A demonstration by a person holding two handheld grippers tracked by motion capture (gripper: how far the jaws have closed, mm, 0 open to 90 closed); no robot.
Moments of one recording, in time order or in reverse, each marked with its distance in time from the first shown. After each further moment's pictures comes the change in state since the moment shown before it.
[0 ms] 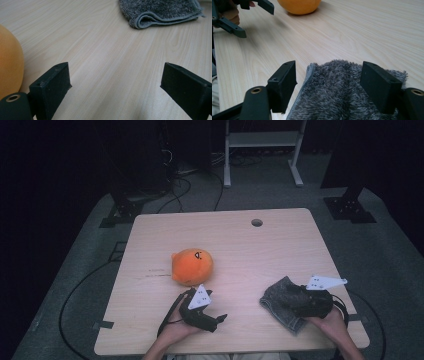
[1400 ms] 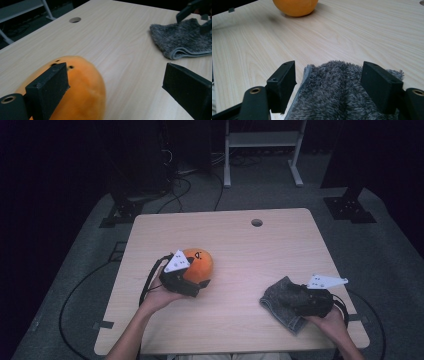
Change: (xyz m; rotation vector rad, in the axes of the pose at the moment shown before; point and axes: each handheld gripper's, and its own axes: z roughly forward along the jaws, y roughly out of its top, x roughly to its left) left arm 0.085 0.048 -0.049 -0.074 0.076 -0.011; right arm -0.002 0.000 0.001 -0.010 -0.014 0.020
